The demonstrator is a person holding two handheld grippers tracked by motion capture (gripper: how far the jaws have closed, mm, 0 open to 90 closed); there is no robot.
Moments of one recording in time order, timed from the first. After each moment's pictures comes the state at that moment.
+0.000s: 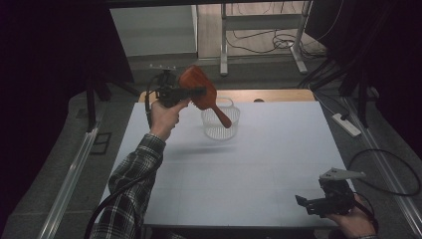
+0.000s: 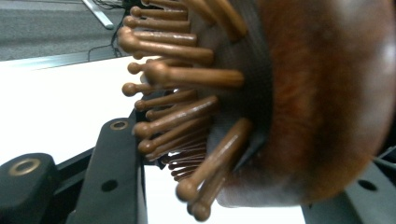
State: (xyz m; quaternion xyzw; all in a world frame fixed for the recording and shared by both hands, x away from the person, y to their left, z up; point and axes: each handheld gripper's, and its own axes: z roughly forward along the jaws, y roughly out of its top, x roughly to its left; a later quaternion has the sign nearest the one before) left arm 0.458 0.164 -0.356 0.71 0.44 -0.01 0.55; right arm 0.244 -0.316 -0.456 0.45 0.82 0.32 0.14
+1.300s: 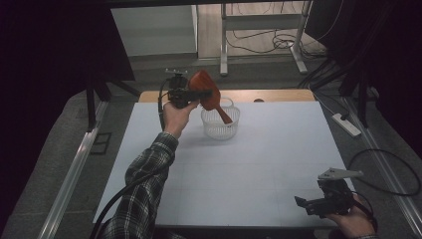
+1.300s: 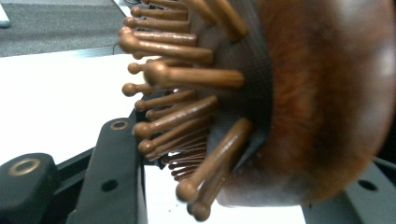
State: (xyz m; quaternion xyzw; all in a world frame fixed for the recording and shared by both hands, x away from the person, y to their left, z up) left arm 0.486 0.139 -0.393 0.71 0.46 0.02 0.53; right arm 0.246 -0.315 -0.458 0.45 0.83 0.31 0.13
